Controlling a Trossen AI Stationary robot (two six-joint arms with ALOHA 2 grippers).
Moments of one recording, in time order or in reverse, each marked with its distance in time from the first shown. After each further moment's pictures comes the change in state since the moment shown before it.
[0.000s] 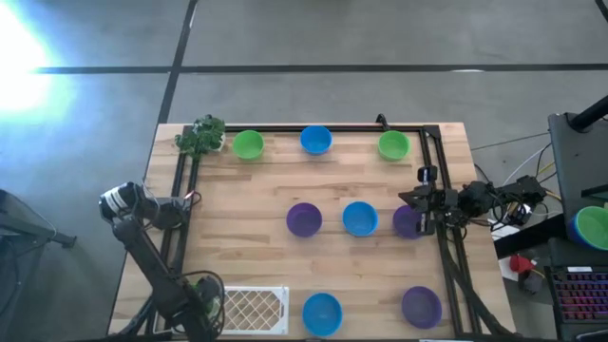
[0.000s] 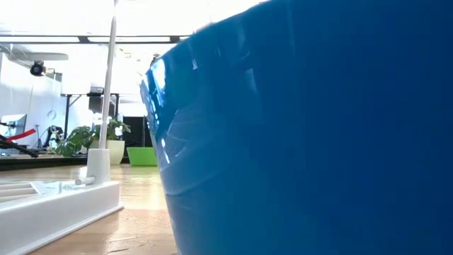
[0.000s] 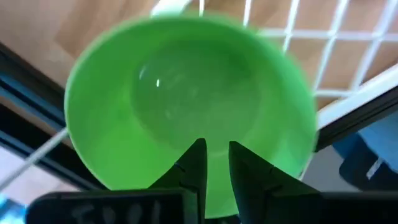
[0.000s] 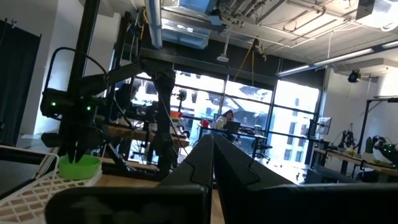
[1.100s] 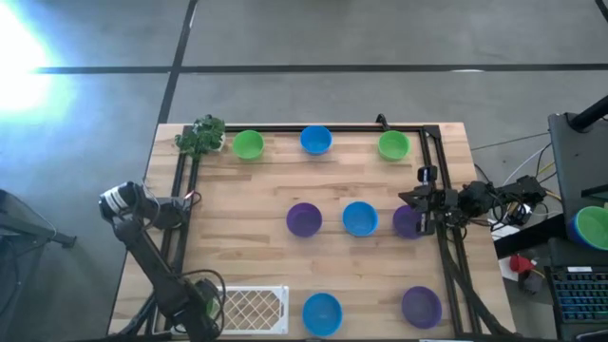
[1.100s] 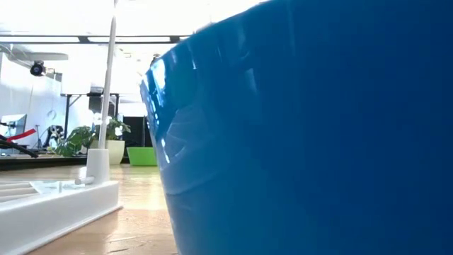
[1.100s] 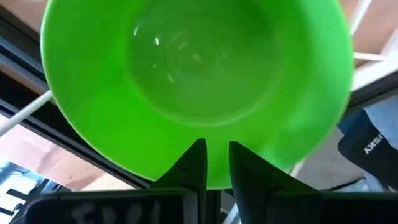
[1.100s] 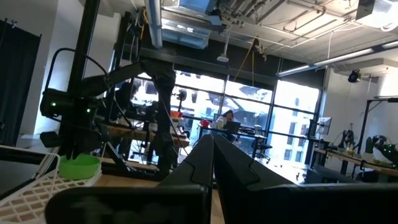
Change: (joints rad) left arm 0.004 -0.004 -0.013 0.039 0.116 -0.033; right arm 0.000 0.000 0.000 0.000 0.000 0.000
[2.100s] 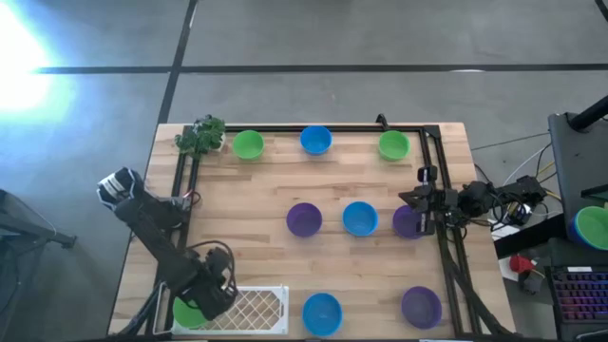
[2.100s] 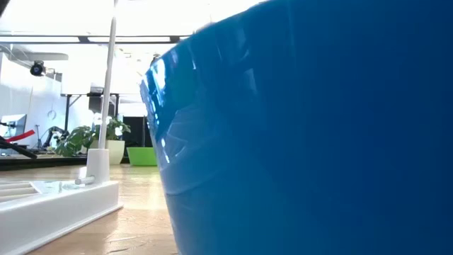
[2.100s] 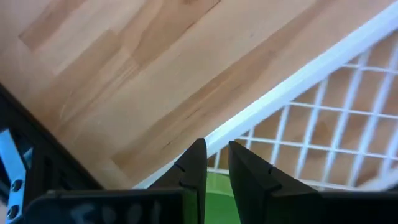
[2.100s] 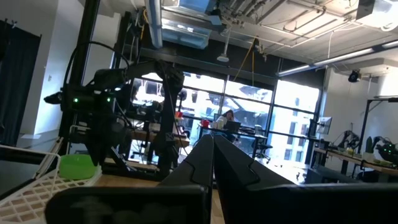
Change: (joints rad) left arm 0.153 -0.121 -0.023 -0.191 -0.426 0.090; right arm 0.000 0.000 0.000 0.000 0.000 0.001
